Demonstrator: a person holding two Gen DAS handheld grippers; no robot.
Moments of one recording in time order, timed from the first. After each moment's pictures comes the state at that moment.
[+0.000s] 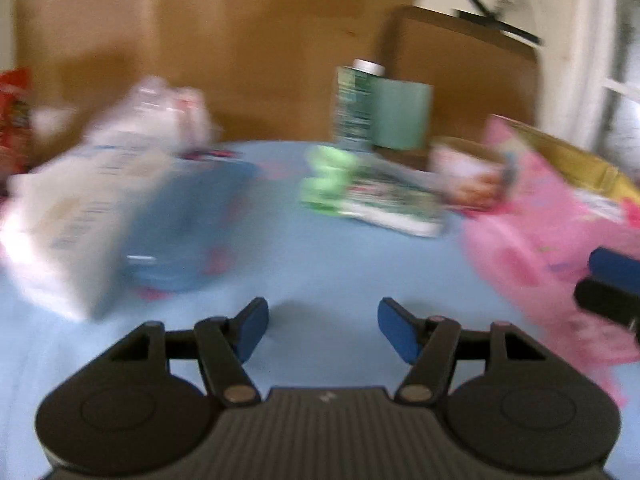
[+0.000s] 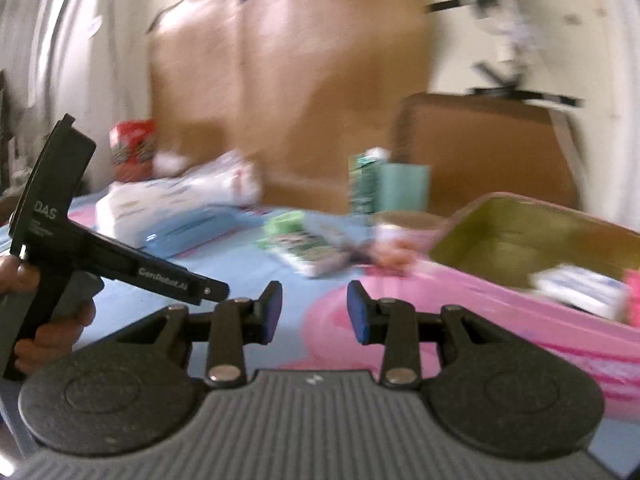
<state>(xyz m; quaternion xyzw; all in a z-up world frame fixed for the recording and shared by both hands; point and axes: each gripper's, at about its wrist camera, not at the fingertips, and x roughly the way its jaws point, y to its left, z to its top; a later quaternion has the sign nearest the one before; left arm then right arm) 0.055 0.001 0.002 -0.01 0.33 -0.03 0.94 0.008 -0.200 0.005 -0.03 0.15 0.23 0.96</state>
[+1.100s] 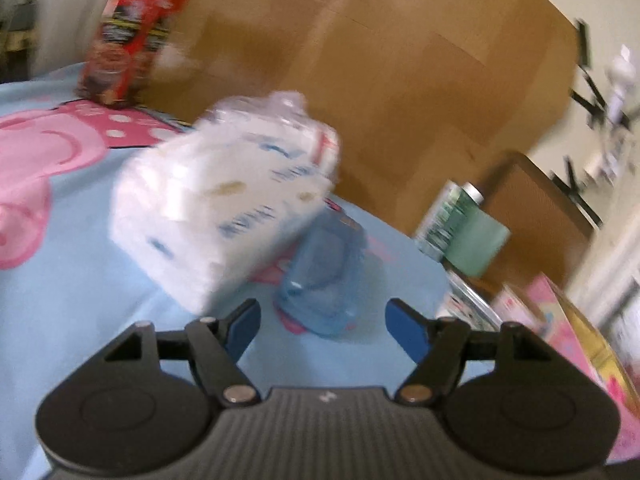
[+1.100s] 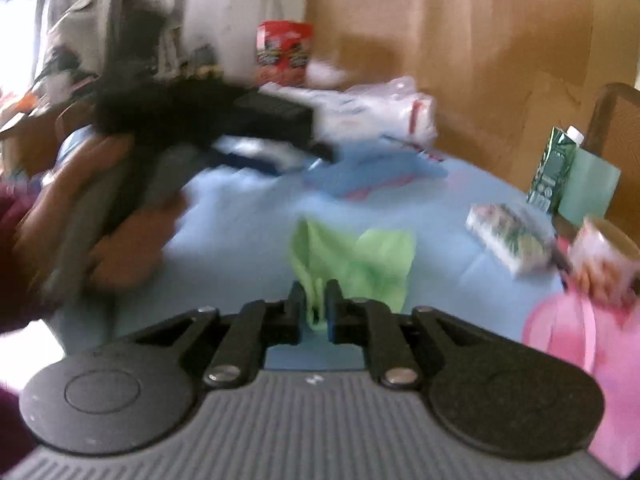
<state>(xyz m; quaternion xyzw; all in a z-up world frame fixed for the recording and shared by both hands) 0.044 0.101 0.001 -0.24 0.25 0.00 0.94 -0.015 -0.111 -0.006 -0.15 0.24 0.41 0.87</state>
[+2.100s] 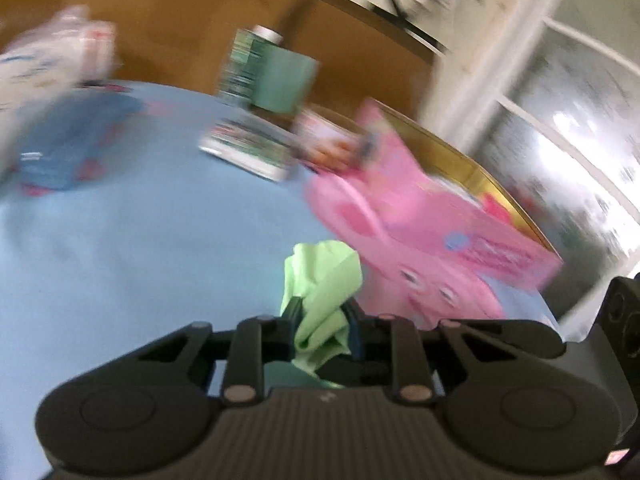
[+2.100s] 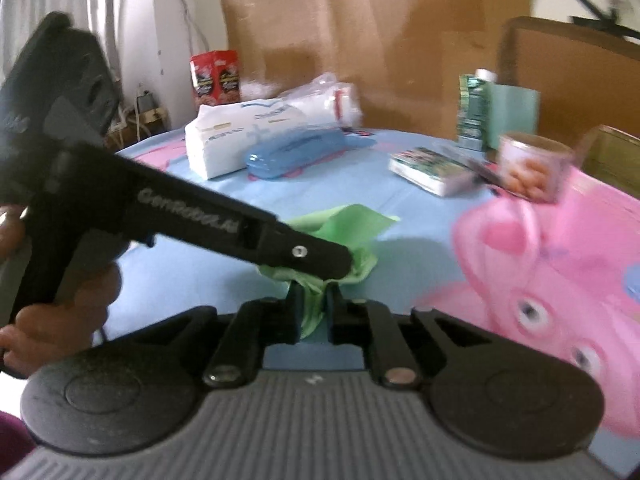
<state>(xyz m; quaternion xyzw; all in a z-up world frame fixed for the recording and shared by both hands) 0.014 -0.030 0.001 -0.14 0.37 -0.25 0.89 -0.031 -0.174 -0.020 -0.03 0.25 0.33 0.91</state>
